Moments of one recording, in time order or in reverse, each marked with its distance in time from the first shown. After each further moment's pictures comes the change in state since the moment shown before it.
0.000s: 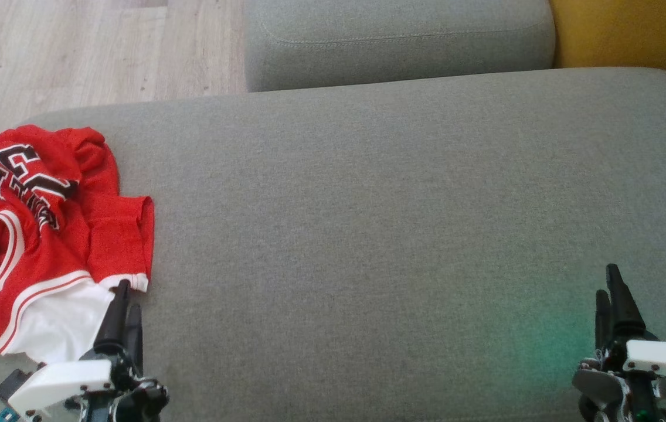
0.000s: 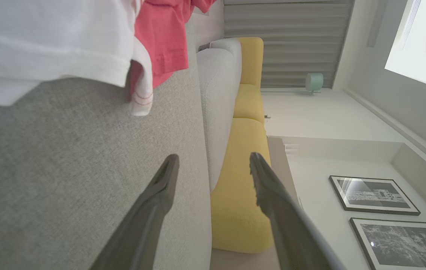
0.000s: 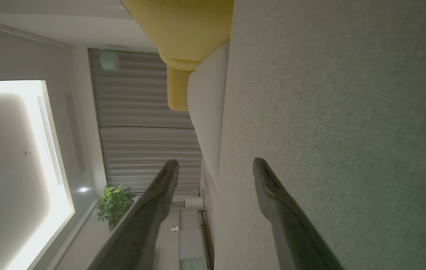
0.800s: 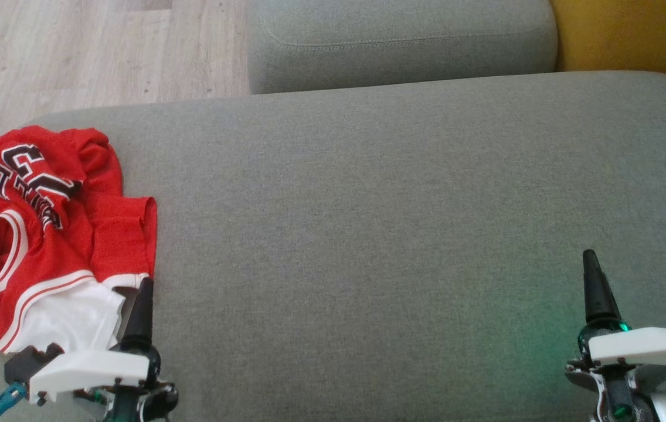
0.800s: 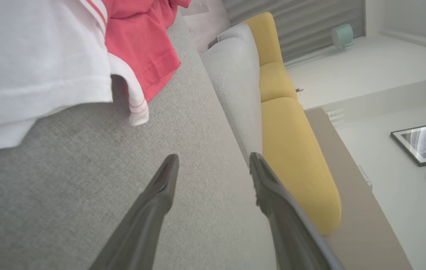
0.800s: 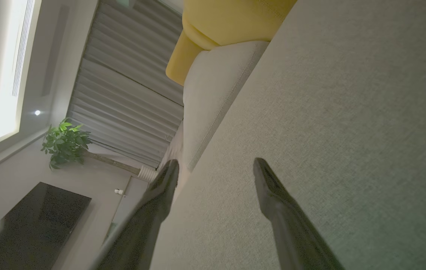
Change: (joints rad) left arm 0.000 0.006 -0.059 -0.027 0.340 0.055 -0.069; right arm 0.000 -0.029 0.077 -0.044 -0.432 0.000 -0.073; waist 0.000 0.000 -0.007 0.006
